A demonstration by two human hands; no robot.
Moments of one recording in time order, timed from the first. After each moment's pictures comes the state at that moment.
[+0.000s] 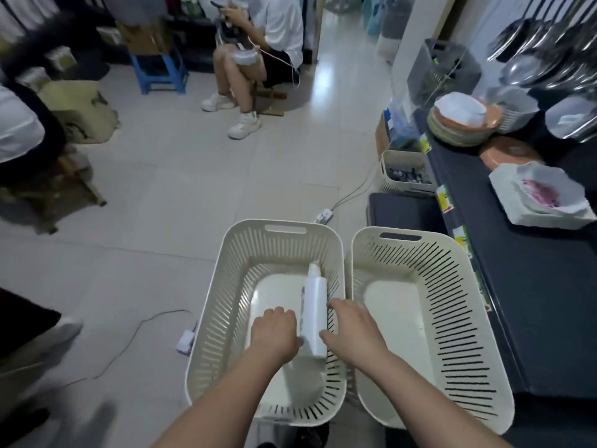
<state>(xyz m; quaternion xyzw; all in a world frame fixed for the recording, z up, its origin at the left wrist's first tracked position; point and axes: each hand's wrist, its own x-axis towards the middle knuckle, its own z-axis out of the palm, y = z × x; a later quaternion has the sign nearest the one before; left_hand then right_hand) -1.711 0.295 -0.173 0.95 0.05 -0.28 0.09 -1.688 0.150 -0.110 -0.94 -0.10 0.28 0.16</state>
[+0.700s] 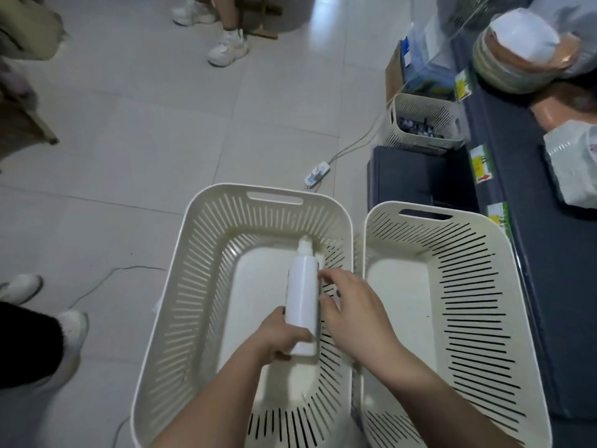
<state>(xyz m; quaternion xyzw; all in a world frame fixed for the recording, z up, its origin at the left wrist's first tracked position) -1.684 0.287 -0.297 0.60 0.34 -0.40 0.60 -1.636 0.163 -0.145 -0.94 -0.10 0.23 0.24</state>
